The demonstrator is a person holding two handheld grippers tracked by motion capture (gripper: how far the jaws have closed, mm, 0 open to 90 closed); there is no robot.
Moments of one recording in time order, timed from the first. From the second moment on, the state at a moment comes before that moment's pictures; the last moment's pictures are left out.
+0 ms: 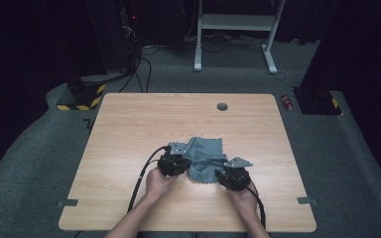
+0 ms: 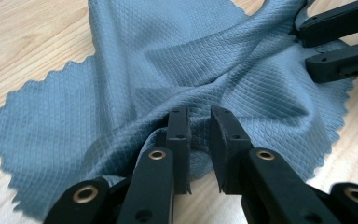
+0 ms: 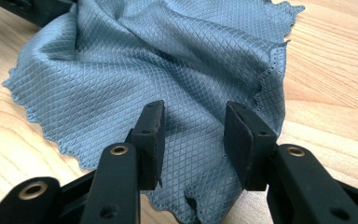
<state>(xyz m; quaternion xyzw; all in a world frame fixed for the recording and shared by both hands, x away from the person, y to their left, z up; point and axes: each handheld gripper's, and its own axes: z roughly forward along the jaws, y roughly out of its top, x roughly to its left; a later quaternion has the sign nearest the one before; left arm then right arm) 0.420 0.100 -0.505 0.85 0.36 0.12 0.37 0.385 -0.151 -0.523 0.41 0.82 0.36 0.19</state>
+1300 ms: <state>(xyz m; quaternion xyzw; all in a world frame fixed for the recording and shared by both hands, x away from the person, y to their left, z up) 0.413 0.079 -0.507 0.84 0.36 0.15 0.37 0.385 -0.151 -0.523 0.41 0.81 0.36 0.19</state>
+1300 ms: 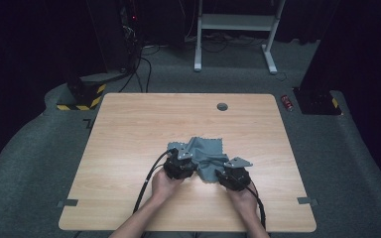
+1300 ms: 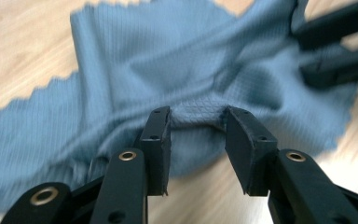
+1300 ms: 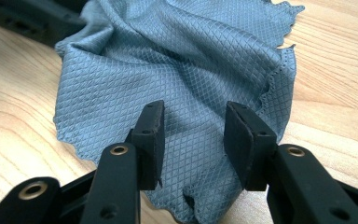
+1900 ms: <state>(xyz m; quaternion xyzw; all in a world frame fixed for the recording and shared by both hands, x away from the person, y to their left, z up) 0.418 0.087 -0.504 0.85 0.36 0.16 0.36 0.385 -0.151 -0.523 0.41 0.81 0.36 0.19</state>
